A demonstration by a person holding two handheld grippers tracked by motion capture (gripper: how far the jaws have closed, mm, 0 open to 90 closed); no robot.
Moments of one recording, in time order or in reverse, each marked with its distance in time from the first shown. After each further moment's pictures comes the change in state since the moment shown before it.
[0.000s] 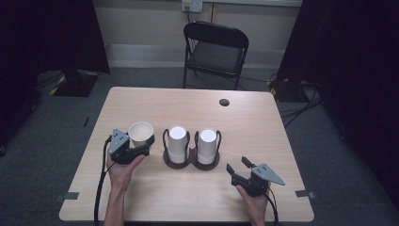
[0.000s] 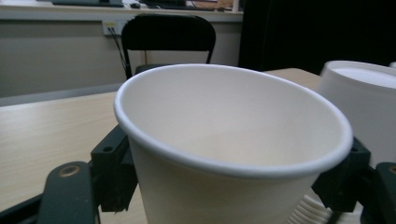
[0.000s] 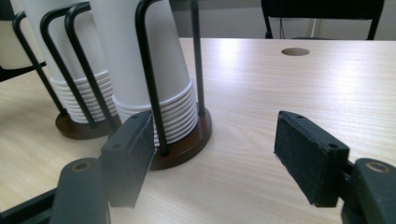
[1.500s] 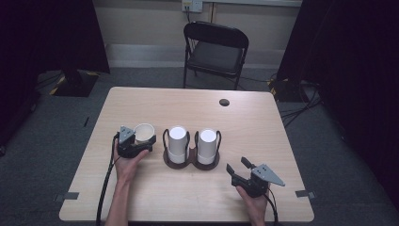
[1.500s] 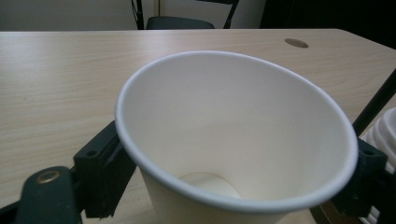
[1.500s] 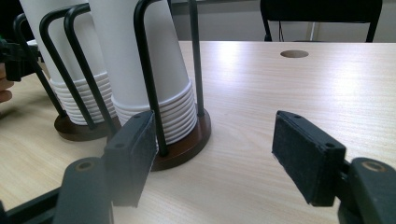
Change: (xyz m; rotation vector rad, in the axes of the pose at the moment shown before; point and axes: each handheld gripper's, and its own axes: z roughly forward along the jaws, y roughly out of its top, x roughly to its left) left arm 0.026 -0.037 0.045 0.181 0.050 -0.082; right arm 0.001 -0.001 -0.001 -0.003 0.009 -0.002
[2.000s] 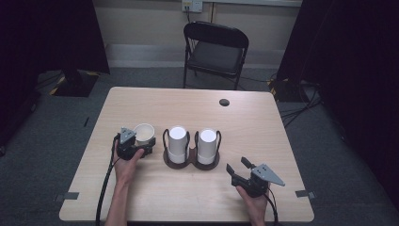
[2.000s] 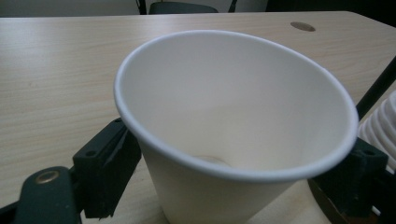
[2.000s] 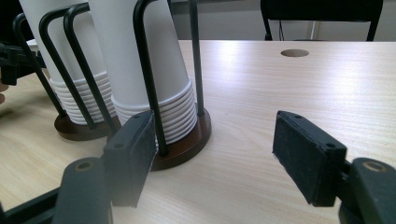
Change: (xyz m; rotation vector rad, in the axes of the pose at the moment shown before) left arm -0.002 -0.002 -0.003 0.052 0.018 0.011; right arm 0.000 0.000 0.000 0.001 0.000 0.002
